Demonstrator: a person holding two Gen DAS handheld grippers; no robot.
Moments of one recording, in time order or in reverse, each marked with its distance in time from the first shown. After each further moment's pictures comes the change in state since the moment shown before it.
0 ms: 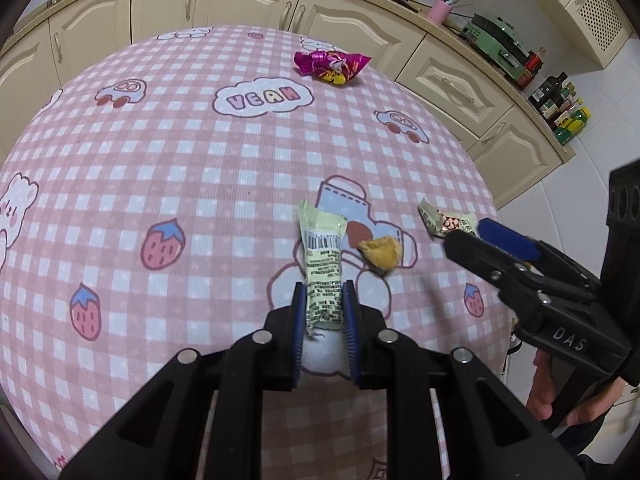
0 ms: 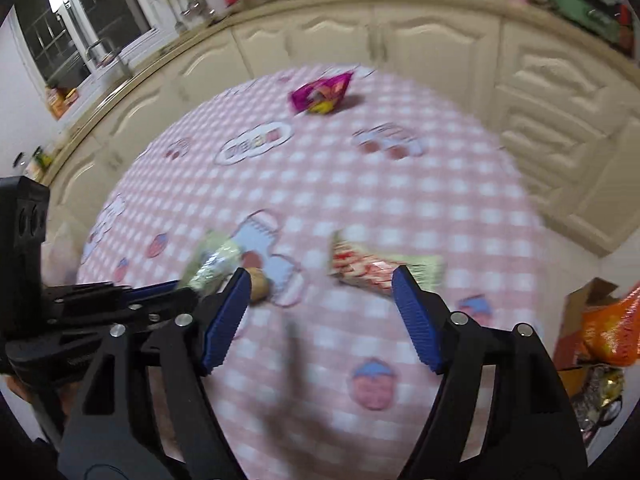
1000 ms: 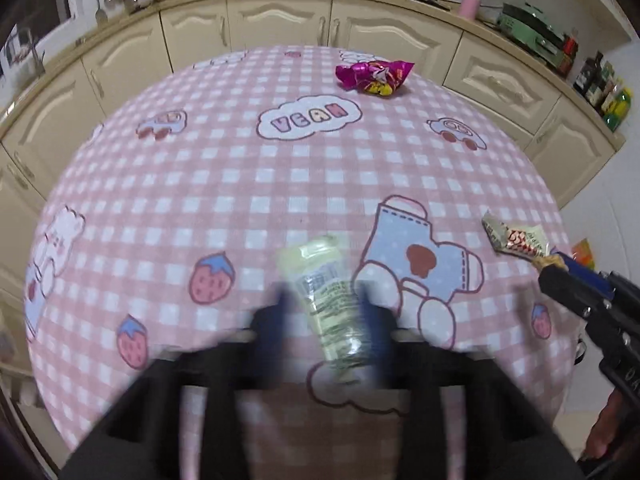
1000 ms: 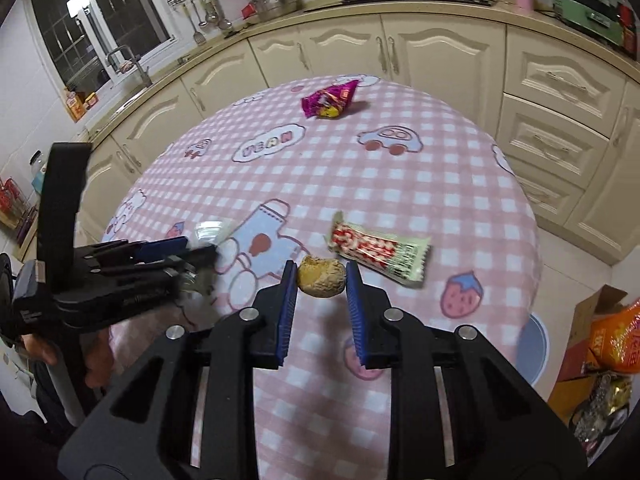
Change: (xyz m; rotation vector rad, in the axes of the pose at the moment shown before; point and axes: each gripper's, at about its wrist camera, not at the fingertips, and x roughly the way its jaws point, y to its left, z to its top) left arm 0.011 0.000 0.007 0.058 -0.056 0.243; right arm -0.018 -0.010 -0.019 0.004 -0.045 0.058
